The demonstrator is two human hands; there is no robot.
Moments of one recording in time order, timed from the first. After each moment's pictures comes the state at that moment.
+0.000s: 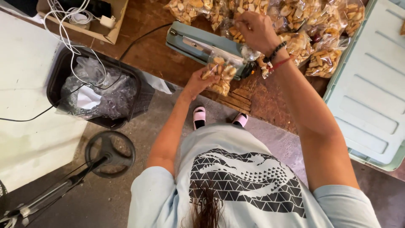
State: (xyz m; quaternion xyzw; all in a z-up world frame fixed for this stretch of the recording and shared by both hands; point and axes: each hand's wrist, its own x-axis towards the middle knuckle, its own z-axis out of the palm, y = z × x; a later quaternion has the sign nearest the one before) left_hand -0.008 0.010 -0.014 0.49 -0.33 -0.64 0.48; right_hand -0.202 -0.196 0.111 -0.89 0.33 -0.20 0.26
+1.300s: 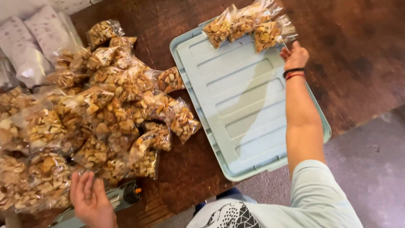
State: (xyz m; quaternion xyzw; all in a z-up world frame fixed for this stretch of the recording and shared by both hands) left_hand -0.220 -0.129 0.158 0.62 -0.54 -0.25 0.51; right_hand -0.991 -0.277 -0.049 -0.02 0.48 -0.83 0.29
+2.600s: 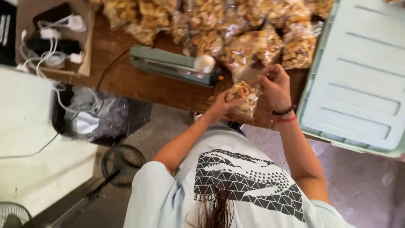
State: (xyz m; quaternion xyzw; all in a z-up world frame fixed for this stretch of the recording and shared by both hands) left_hand -0.201 -0.006 0.012 0.40 -0.25 -0.78 0.42; right_hand -0.401 -0.085 0.086 -0.43 0.49 -0.45 0.61
